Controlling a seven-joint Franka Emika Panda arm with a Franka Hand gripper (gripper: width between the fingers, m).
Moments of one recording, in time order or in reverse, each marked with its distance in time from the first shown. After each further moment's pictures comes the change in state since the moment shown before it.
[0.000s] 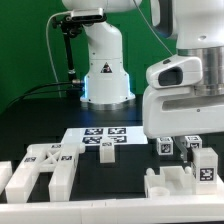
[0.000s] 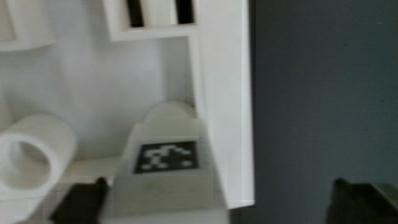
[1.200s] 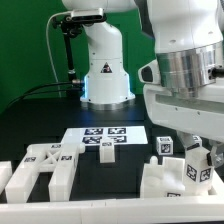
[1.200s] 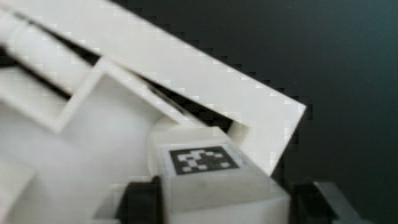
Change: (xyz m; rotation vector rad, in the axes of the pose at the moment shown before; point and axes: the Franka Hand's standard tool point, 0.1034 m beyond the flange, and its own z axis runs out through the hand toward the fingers) arm 0.009 0.012 -0.002 0.106 -0.030 1.187
